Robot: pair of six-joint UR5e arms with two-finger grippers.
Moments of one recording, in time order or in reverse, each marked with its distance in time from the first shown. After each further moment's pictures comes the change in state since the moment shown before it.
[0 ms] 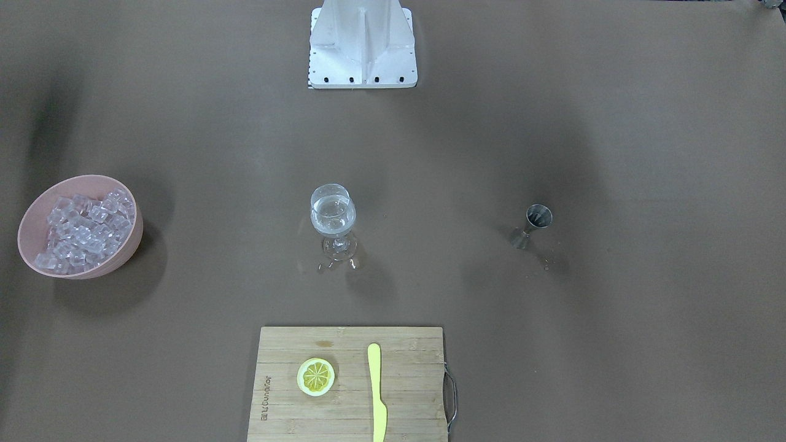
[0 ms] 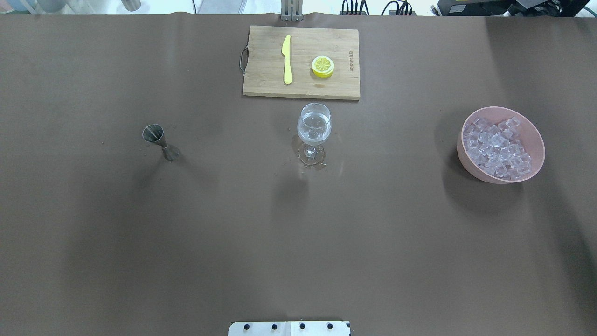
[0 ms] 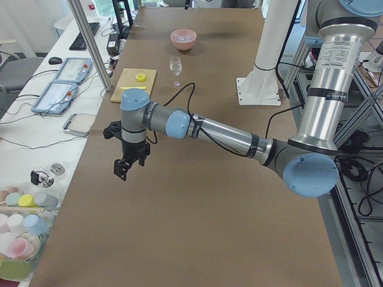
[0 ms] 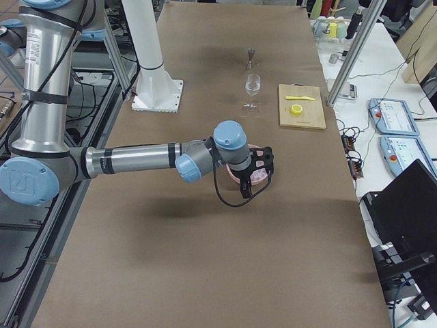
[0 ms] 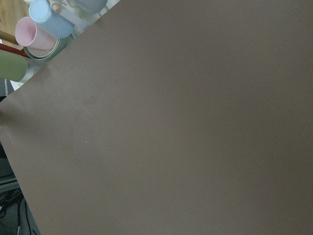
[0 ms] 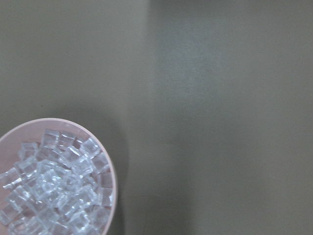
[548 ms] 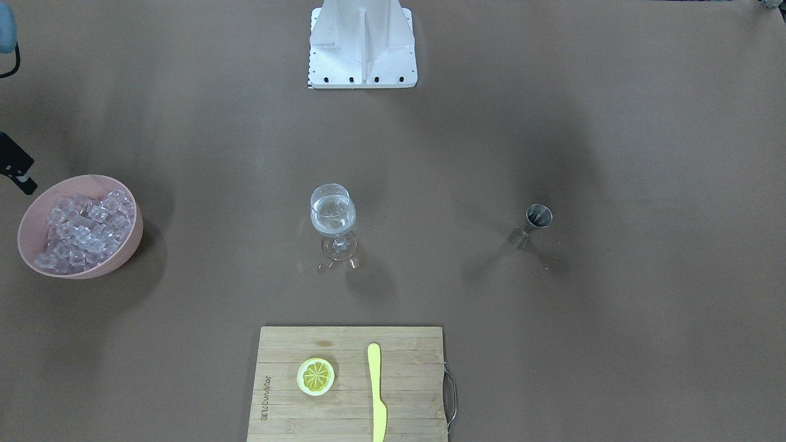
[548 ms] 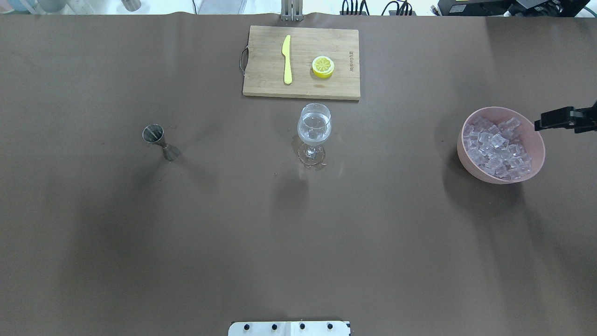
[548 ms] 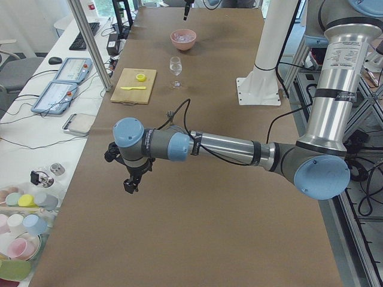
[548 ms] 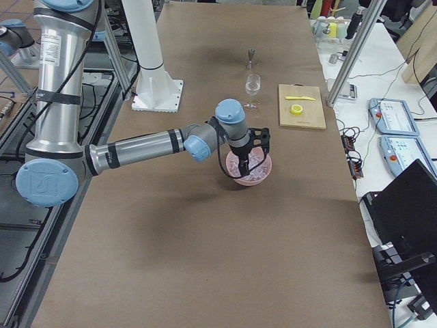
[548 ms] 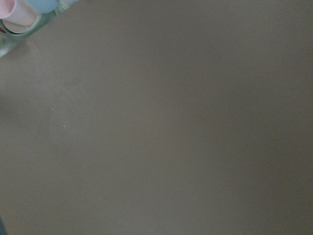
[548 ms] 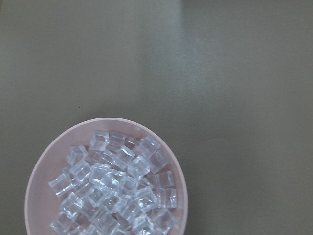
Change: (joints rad) left arm -0.069 0.026 0.100 -0.006 -0.278 0.005; right arm -0.277 0.070 0.057 -0.005 -0.249 0.288
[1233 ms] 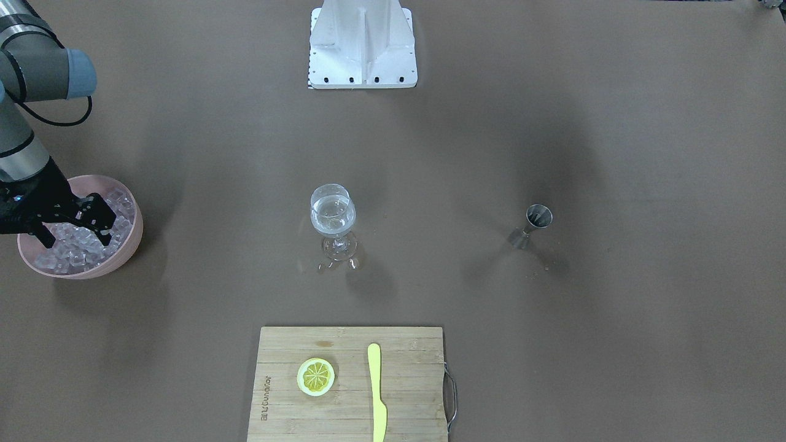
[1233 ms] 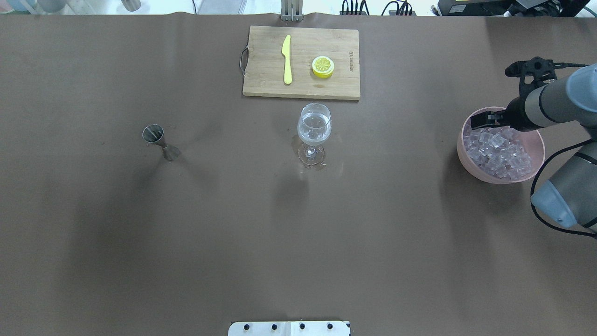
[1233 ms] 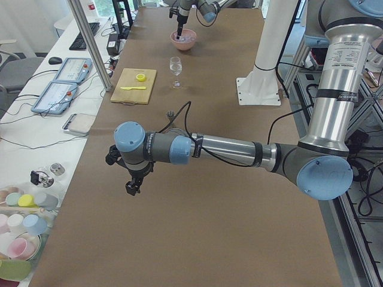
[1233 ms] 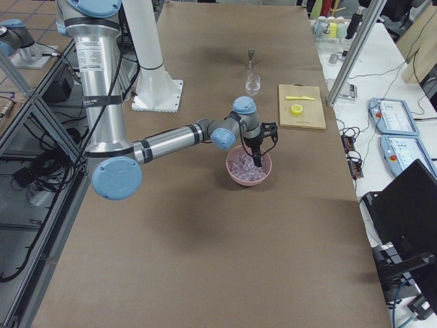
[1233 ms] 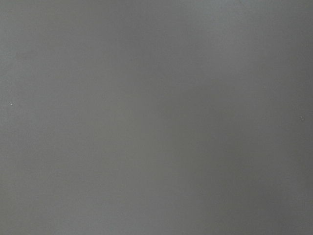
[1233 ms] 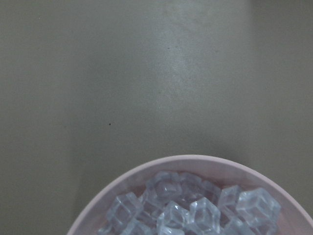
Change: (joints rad) left arm -0.006 0.008 0.002 -0.002 -0.011 -0.004; right arm -0.167 0.192 -0.202 0.008 -0.180 0.029
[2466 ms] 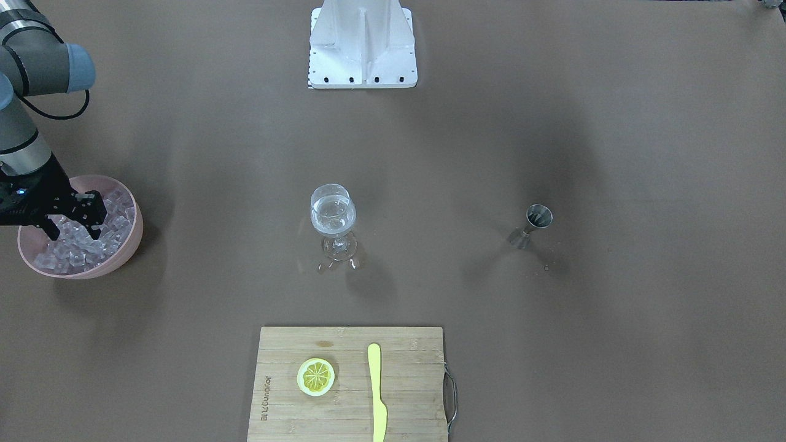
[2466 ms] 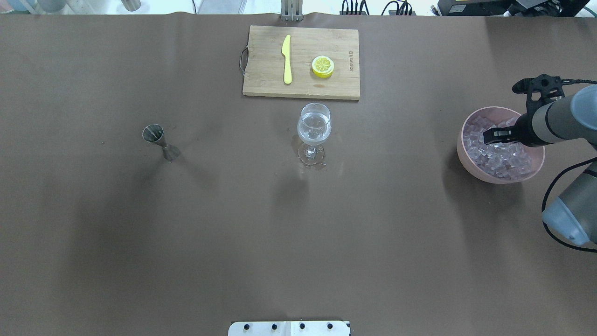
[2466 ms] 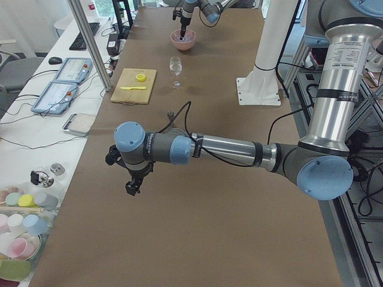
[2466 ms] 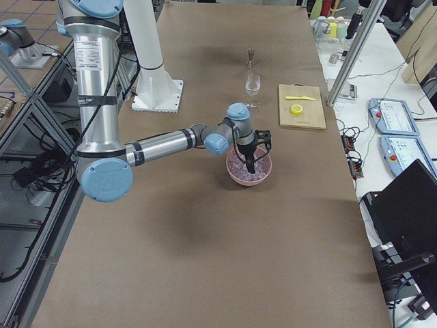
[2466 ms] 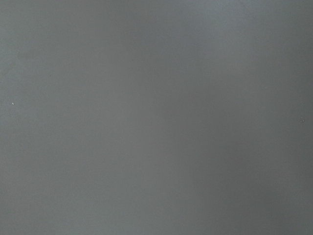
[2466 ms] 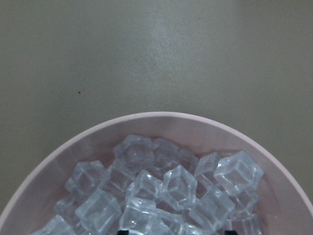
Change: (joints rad) left arm 0.000 -0.001 0.000 -0.001 -0.001 -0.002; right arm -0.028 -0.078 0.038 0.001 -0.020 0.006
